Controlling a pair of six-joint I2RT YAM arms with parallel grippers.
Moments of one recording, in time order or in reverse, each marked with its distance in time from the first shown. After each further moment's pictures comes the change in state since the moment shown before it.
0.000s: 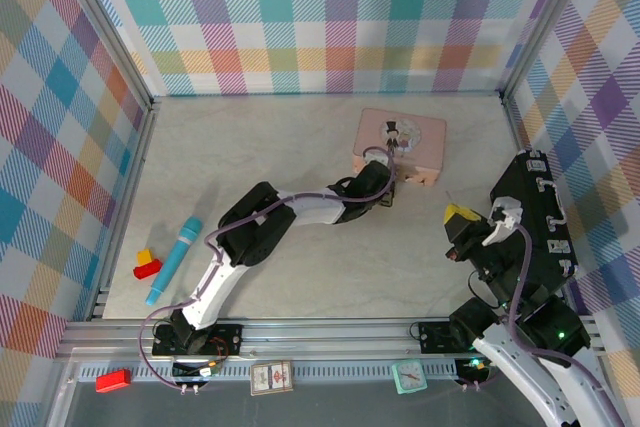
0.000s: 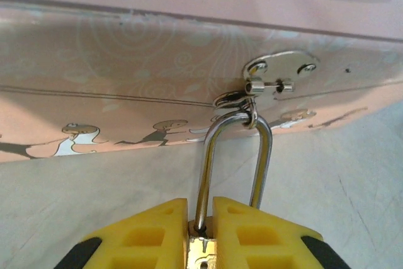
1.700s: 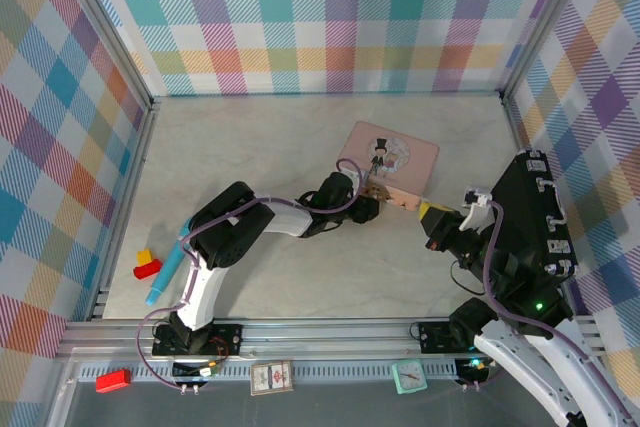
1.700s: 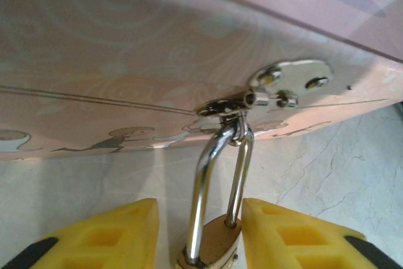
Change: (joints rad) left arm 0.089 -0.170 -0.407 0.307 0.372 -0.012; right arm 0.000 0.186 -0.005 0.039 -0.132 0.183
